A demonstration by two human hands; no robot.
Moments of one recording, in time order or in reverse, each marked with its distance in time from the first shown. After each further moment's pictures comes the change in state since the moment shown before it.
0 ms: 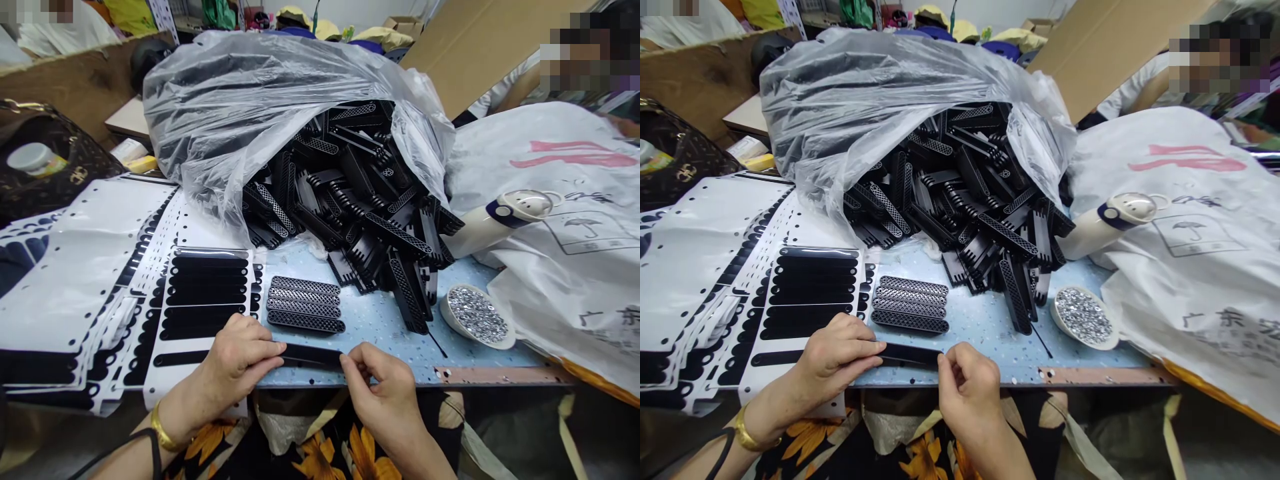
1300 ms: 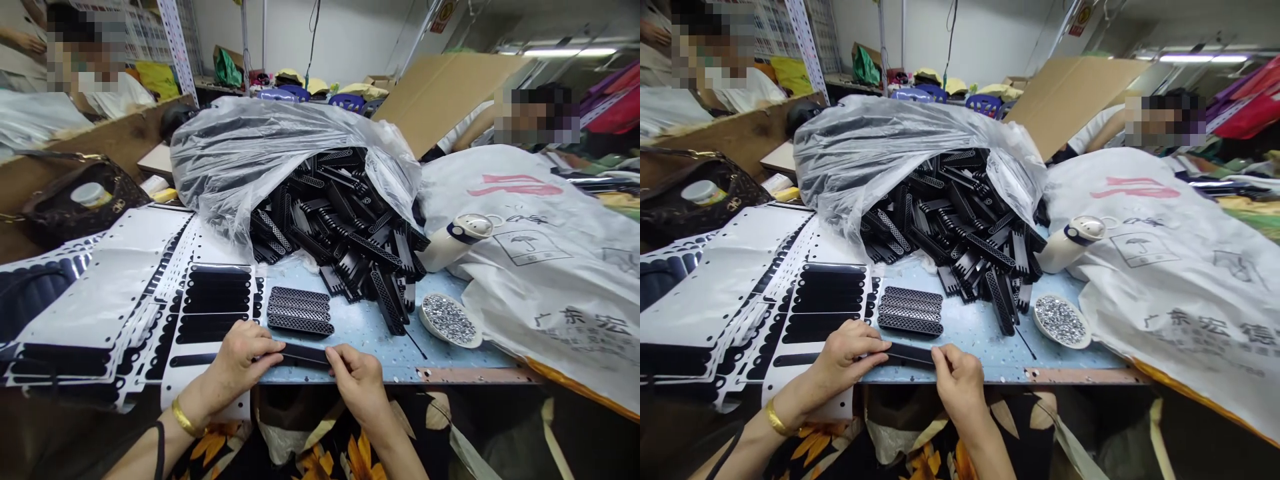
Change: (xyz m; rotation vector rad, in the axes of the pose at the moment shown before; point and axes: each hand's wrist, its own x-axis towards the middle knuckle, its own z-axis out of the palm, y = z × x) left_hand -0.004 0.000 0.006 0.113 0.050 -0.056; right_hand -0.015 0.018 0.024 0.081 -0.073 0.221
